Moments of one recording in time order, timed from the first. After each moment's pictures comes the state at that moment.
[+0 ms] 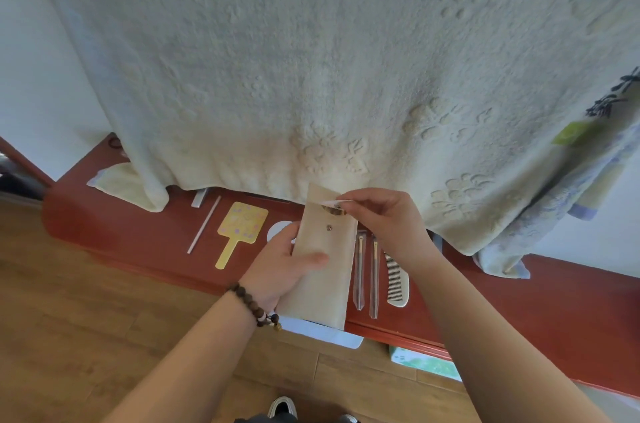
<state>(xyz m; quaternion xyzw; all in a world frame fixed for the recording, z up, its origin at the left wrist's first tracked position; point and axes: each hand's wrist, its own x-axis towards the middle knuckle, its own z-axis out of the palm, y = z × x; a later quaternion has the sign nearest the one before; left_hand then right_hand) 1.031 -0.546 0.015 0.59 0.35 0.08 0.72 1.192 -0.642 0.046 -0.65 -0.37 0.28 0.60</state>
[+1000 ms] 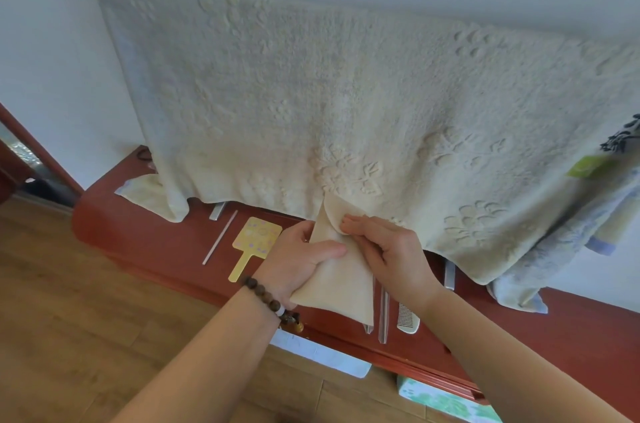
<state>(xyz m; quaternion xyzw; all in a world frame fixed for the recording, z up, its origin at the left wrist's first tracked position) 1.043 -0.545 0.061 0.53 0.37 0.13 0.75 1.187 -0.645 0.028 -0.66 -0.60 0.01 0.46</state>
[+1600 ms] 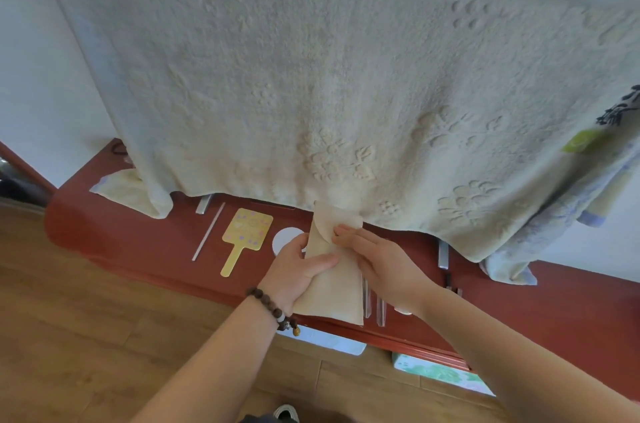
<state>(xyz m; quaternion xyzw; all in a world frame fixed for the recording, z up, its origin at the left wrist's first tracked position) 1.043 -0.543 0.002 0.54 0.38 0.09 0.75 1.185 -0.658 -0.008 -0.71 -0.62 0.15 0.30</state>
